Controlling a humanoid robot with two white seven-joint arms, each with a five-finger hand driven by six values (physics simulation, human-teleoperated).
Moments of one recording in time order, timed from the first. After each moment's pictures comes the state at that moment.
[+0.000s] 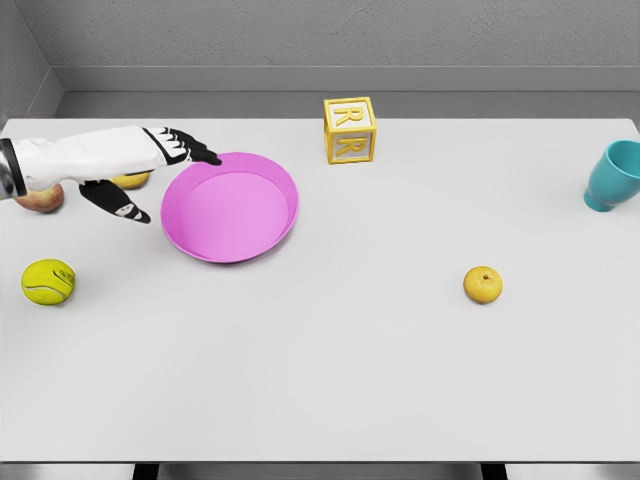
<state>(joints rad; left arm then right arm) -0.72 0.85 -0.61 -1.43 -0.12 -0.61 -0.61 0.05 0.00 -0.03 0.06 0.15 -0.27 -0.02</state>
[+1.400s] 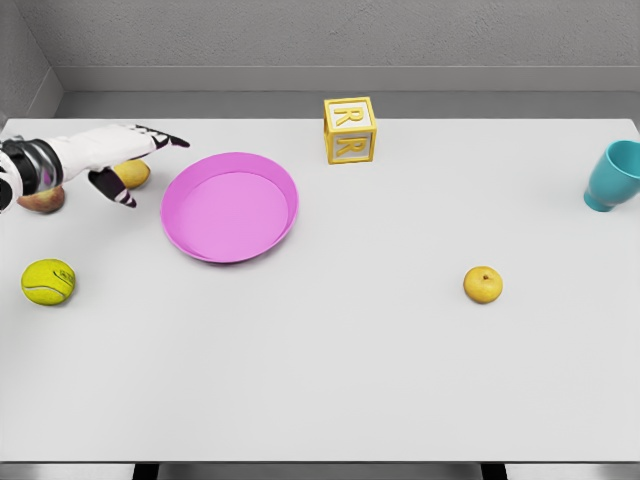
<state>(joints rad) -0.71 0.62 -0.47 -1.17 -0.56 -0.35 -0.61 0.07 0.00 -0.03 0.06 0.15 -0.25 -0.02</state>
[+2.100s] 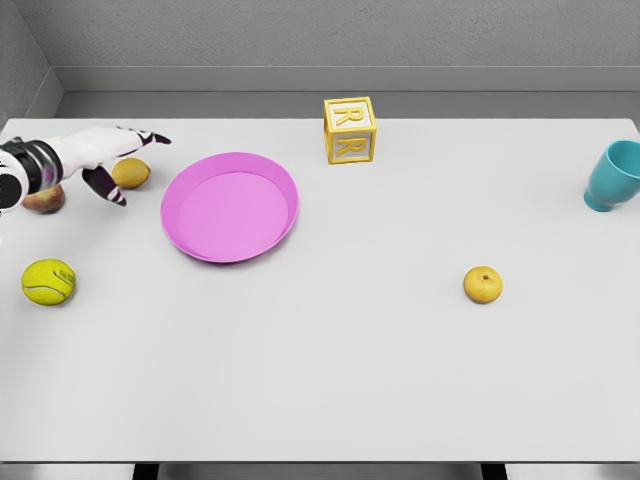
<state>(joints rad) -0.72 0.54 -0.40 -1.05 -0.68 -0.29 -0.61 0.07 0.00 -0.03 0.06 0.15 -0.25 -0.02</state>
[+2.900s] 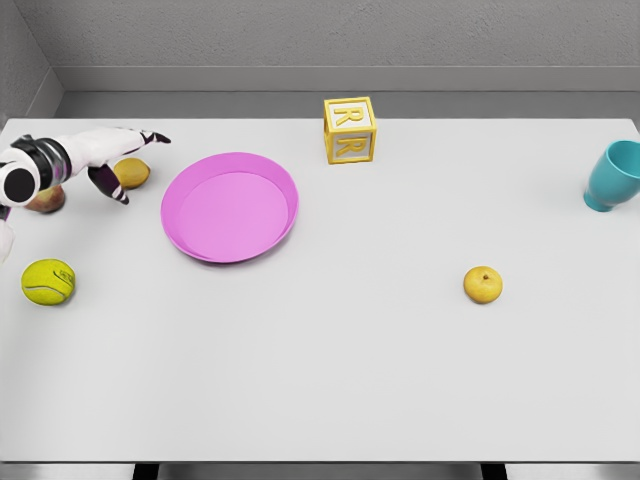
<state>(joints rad) -0.76 0.49 -0.39 -0.96 -0.73 -0.27 -0.61 0.07 0.00 -0.03 0.06 0.15 -0.25 -0.02</state>
